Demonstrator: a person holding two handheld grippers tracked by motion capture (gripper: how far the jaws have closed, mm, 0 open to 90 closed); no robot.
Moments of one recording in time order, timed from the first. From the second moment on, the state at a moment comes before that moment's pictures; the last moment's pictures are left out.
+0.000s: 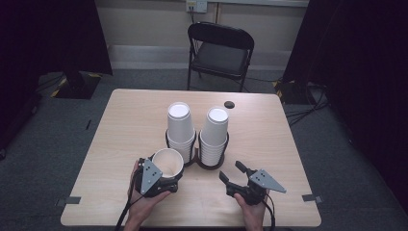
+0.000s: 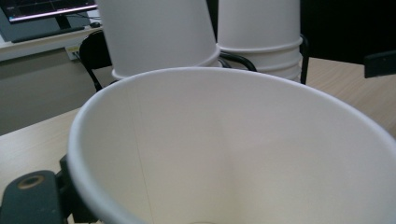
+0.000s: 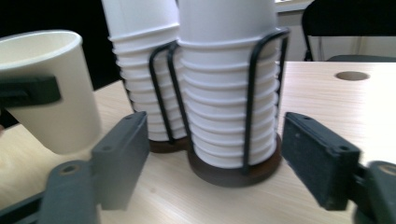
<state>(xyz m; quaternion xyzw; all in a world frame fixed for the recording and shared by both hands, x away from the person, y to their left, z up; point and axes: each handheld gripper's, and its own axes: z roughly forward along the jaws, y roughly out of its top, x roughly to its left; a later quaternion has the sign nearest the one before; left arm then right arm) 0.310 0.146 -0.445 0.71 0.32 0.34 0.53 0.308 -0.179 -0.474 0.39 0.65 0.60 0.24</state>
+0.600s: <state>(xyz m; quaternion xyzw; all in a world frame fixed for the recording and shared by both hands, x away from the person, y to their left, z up) 0.340 0.187 -0.437 0.68 0.38 0.34 0.53 0.308 -0.191 -0.493 0.44 0.65 0.56 0.28</state>
